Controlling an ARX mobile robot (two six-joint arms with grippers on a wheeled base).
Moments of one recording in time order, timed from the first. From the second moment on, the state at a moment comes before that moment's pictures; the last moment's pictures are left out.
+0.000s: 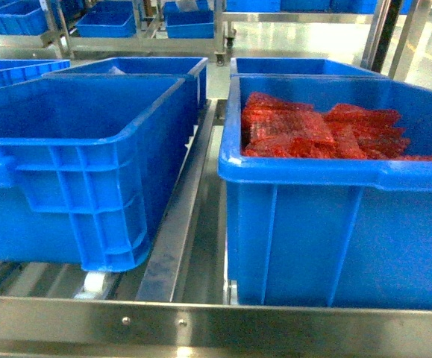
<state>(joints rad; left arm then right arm) -0.30 0.21 0.25 -0.04 -0.45 -0.05 0.00 0.00 0.01 0.00 0.00 0.00</state>
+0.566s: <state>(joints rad) -0.30 0.22 0.25 -0.04 -0.45 -0.05 0.00 0.00 0.01 -0.01 0.00 0.00</state>
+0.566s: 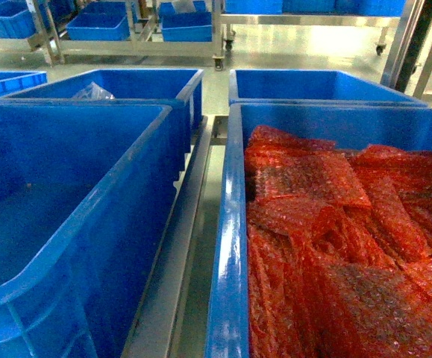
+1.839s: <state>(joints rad) -0.30 0.22 0.25 -0.04 -0.45 -0.05 0.00 0.00 0.01 -0.01 0.00 0.00</state>
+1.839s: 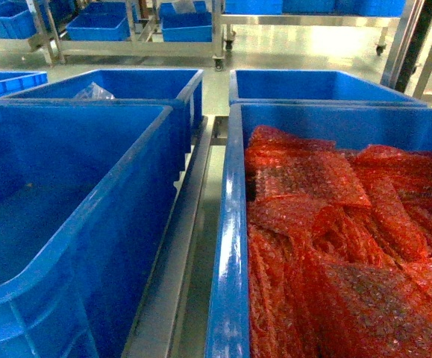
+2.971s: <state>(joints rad) -0.30 0.22 0.25 -0.04 -0.45 -0.05 0.00 0.00 0.01 -0.01 0.00 0.00</state>
